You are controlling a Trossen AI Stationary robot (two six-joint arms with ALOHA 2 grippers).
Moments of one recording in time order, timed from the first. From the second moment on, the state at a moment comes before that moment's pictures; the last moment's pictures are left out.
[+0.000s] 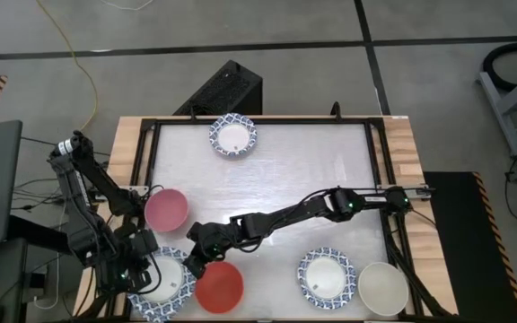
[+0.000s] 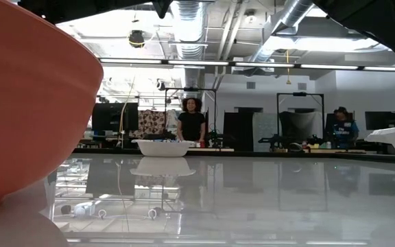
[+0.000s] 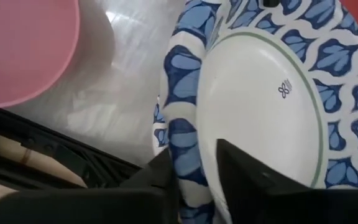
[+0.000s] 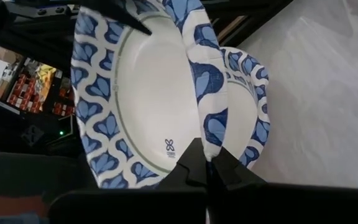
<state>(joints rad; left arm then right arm) -1.10 1.25 1.14 -1.18 -0.16 -1.60 0.25 2.54 2.33 -0.17 -0.15 0.91</state>
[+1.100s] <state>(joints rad) -1.20 1.24 0.96 -0.97 -0.21 -1.64 0.27 1.99 2.33 -0.67 0.14 0.56</state>
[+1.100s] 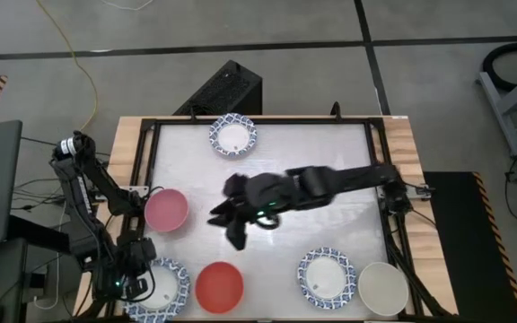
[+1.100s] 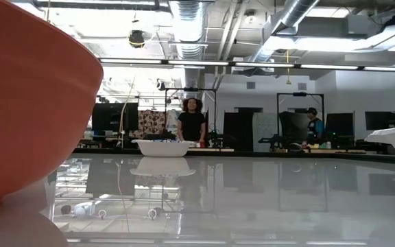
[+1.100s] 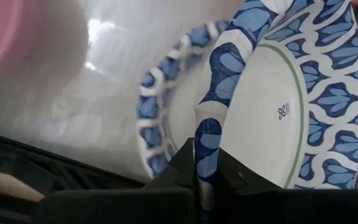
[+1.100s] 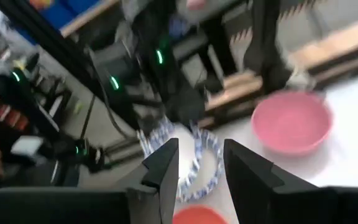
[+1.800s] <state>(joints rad) -1.19 1.25 0.85 -0.78 -0.20 -1.60 0.39 1.90 2.33 -0.79 0.43 0.50</state>
